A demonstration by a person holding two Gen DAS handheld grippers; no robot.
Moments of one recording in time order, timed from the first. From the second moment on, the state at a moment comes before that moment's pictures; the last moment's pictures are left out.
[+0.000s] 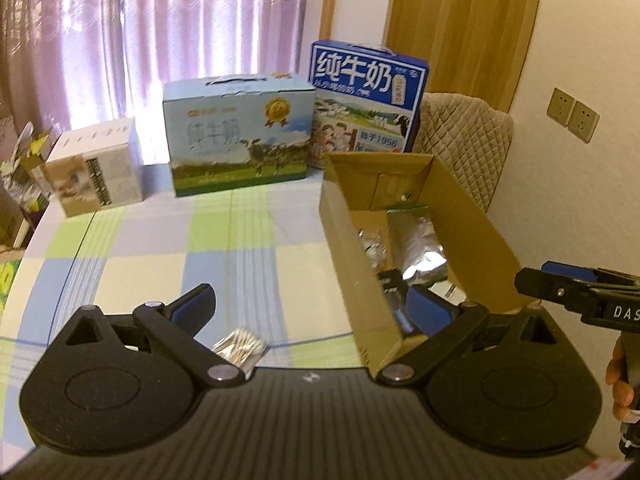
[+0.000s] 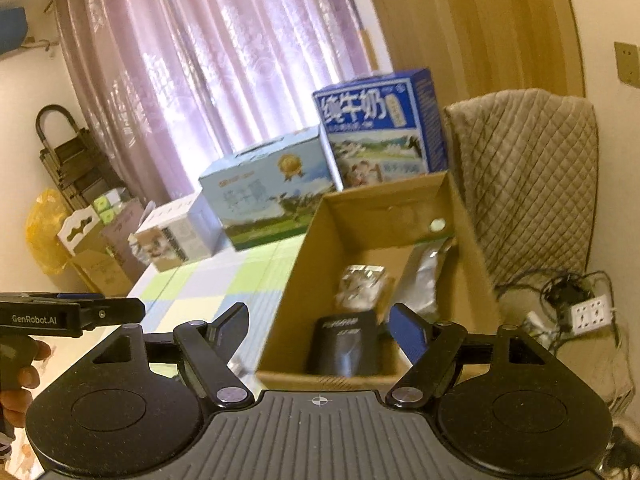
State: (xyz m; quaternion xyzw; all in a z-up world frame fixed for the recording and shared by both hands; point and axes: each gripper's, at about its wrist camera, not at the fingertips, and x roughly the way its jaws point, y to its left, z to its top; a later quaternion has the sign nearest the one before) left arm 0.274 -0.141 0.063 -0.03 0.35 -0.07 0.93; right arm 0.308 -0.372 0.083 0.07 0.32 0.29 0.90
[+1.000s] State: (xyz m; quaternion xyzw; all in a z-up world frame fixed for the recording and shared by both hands) left arm 0.192 0.027 0.015 -0.07 0.41 0.01 0.91; right arm 0.228 -0.220 0.021 0.01 0.41 0.34 0.85
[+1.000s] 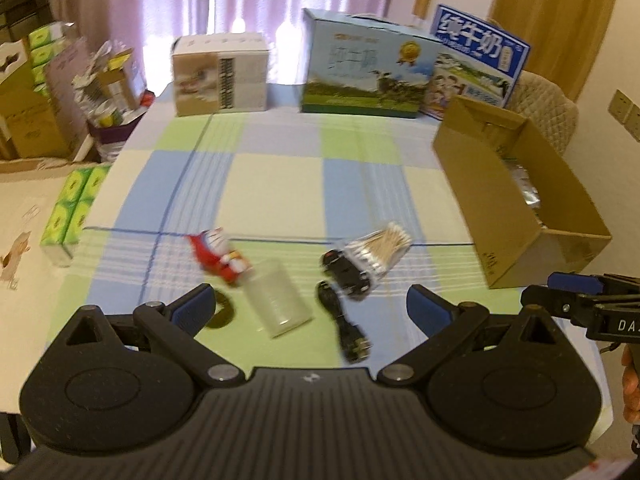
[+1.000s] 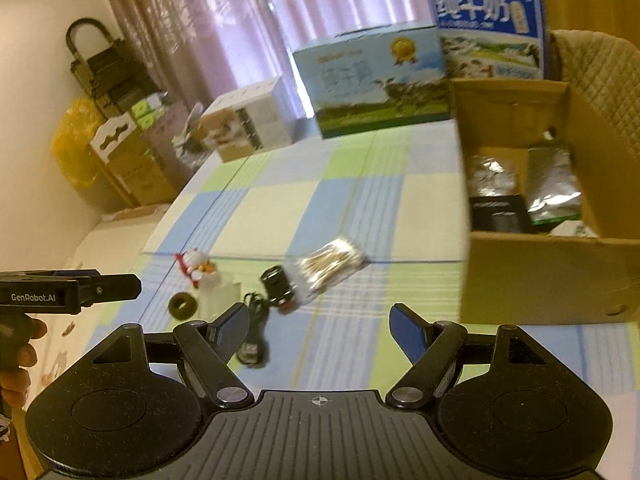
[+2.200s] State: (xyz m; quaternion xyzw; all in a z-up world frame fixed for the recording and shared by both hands) left arm 0.179 0.097 -0.056 -0.08 0.47 0.07 0.88; right arm 0.205 -0.087 -0.075 -0.15 0.43 0.40 0.79
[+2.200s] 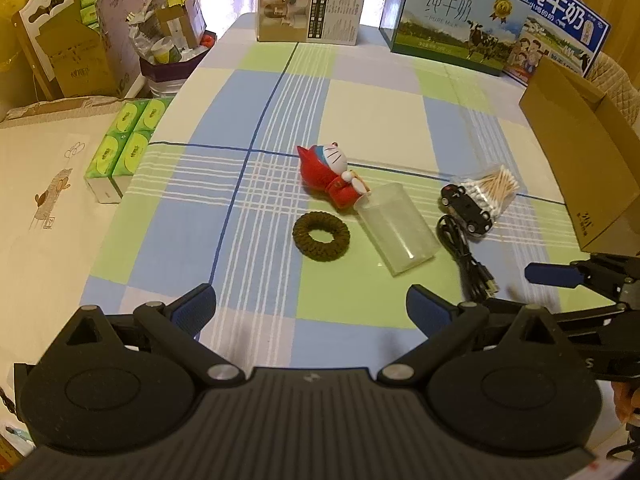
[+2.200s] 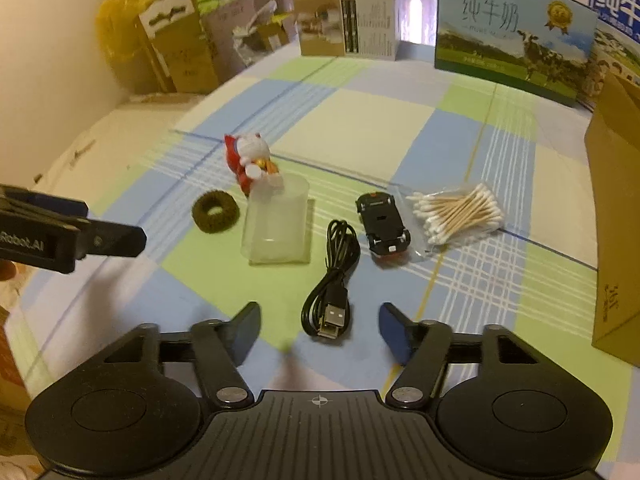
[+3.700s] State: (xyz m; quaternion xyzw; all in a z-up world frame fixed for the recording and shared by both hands) left arm 0.262 0.104 -0.119 0.00 0.49 0.02 0.87; right arm 0.232 -0.146 -0.098 -0.13 0.47 0.33 0.81
